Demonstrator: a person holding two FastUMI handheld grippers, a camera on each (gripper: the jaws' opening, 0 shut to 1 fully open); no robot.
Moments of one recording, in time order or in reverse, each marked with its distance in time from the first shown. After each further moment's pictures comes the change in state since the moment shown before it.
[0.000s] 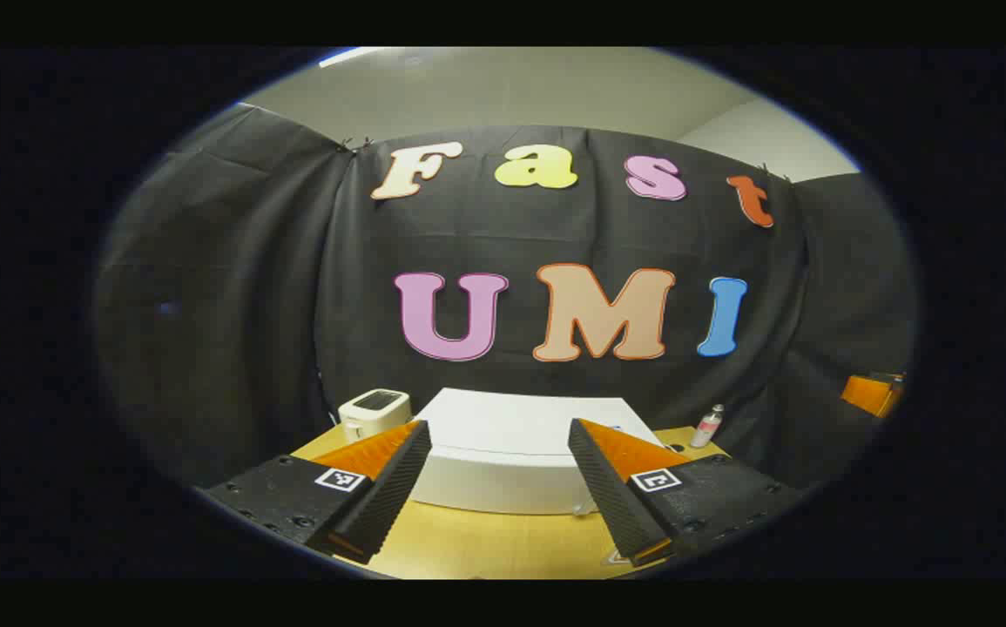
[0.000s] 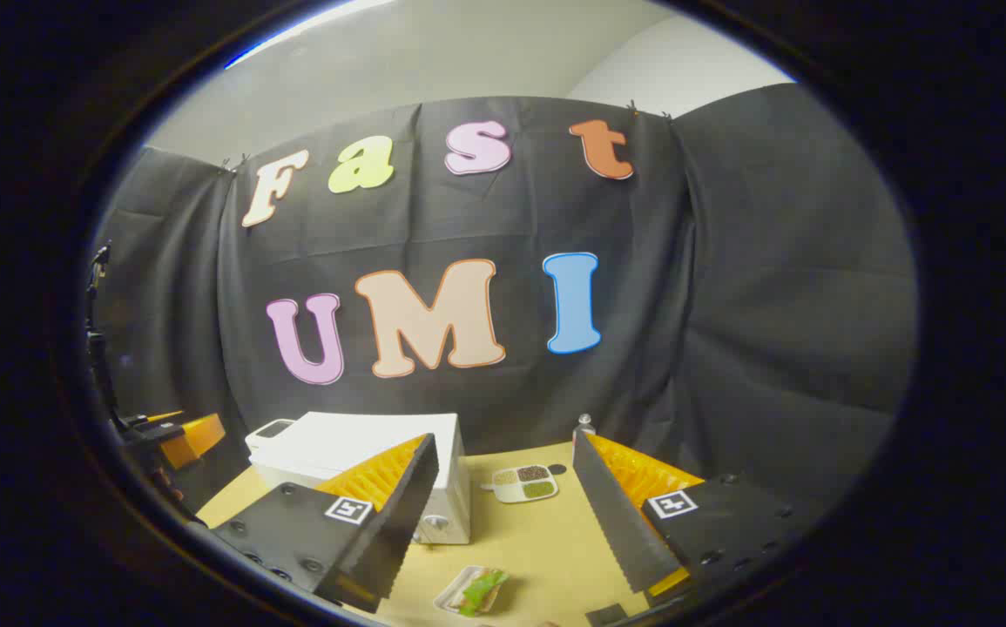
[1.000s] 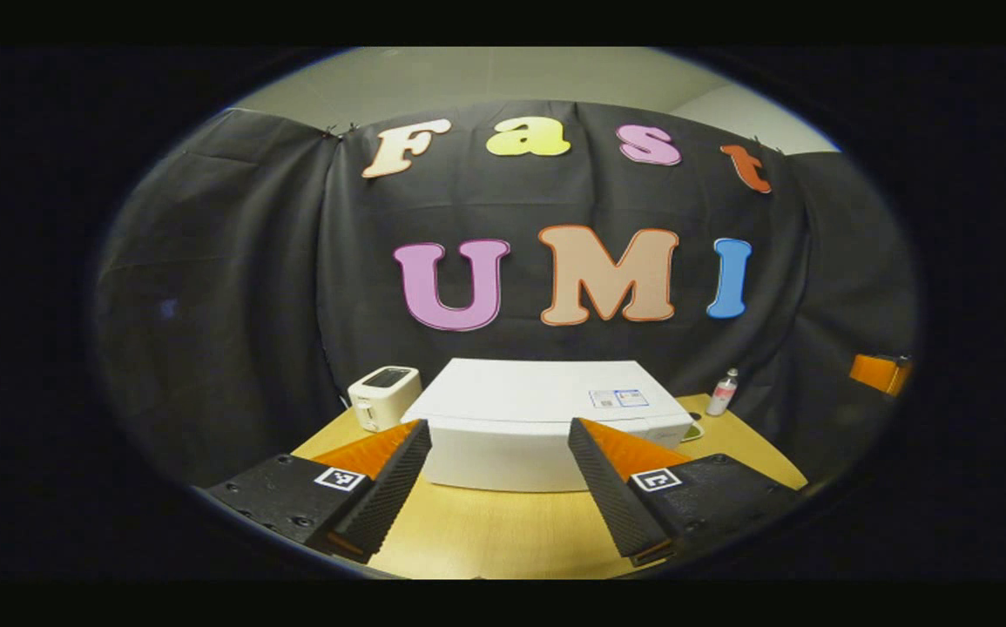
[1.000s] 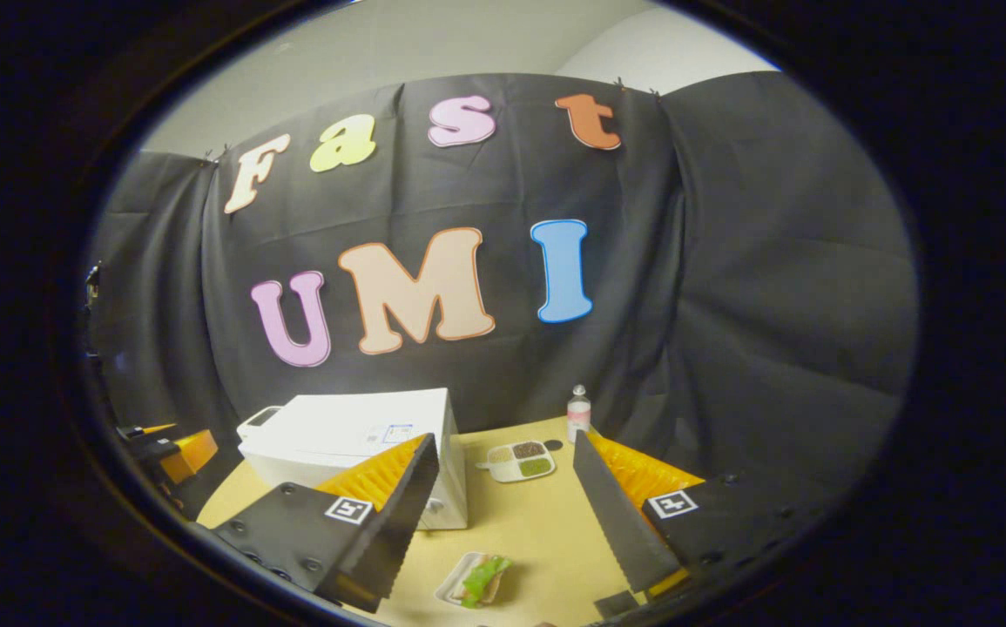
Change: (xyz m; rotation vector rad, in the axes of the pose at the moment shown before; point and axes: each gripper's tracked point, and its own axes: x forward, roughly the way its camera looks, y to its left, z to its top) left arm 0.001 0.005 -0.056 0.068 0.148 -0.001; right arm 0.009 -0.008 -0.043 0.024 0.102 -0.039
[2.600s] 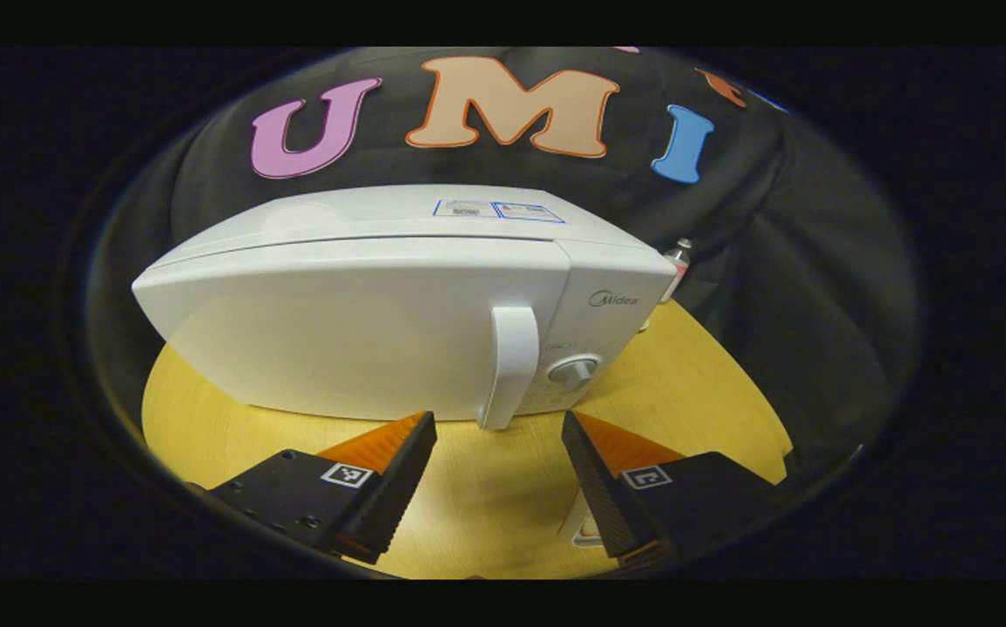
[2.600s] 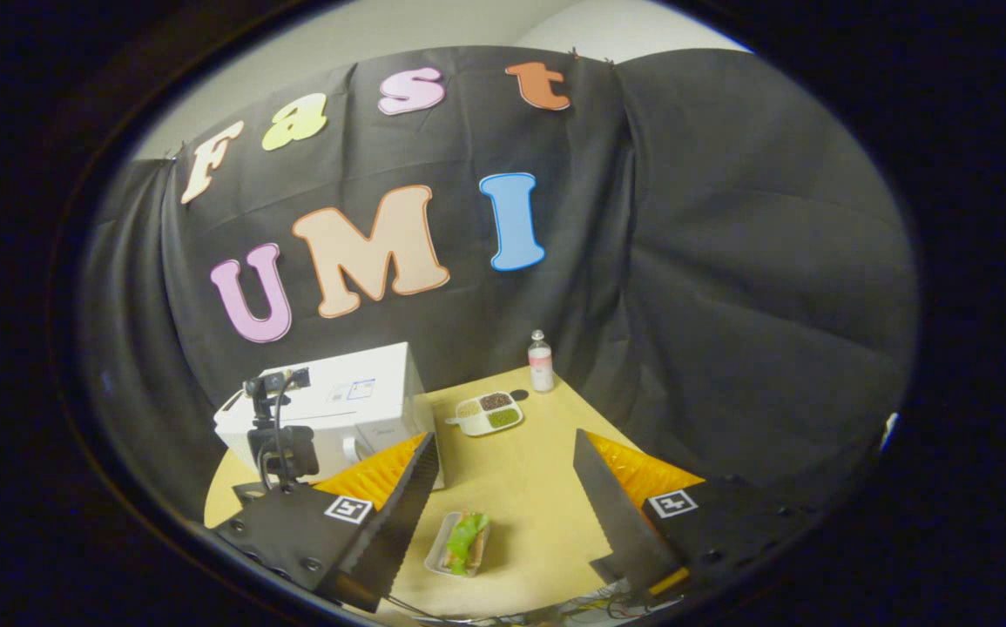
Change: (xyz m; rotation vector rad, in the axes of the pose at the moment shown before) left arm 0.125 -0.160 -0.209 -0.023 0.498 -0.299; right arm -0.029 -0.039 -0.055 0.071 0.129 -0.148
